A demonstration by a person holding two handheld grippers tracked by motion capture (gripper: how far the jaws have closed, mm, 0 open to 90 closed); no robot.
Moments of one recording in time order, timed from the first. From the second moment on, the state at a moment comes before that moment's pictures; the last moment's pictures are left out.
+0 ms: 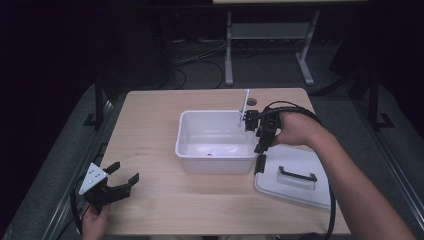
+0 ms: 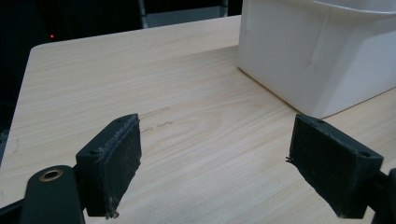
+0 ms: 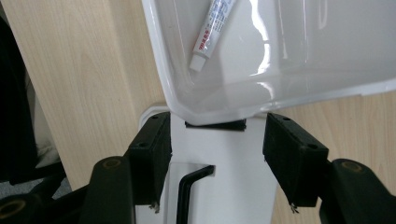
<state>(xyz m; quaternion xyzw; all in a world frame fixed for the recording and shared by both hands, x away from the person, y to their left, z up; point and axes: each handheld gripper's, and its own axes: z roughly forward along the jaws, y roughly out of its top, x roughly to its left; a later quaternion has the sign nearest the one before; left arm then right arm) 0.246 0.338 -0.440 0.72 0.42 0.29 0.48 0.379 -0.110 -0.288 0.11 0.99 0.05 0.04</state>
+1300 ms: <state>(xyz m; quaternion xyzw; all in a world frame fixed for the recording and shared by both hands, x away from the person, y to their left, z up) 0.246 0.338 -0.441 0.72 0.42 0.29 0.47 0.354 -0.187 -0.338 0.16 0.99 0.05 0.02</state>
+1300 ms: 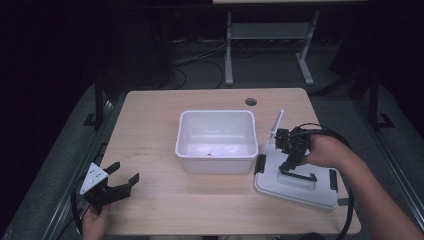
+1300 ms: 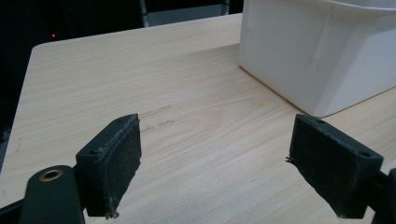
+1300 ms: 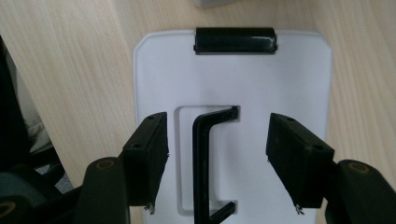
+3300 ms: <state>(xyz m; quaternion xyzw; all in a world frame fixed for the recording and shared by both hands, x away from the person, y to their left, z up) 0.247 0.338 -0.442 0.72 0.42 0.29 0.47 0.339 -0.233 -0.398 0.19 0.98 0.05 0.00</state>
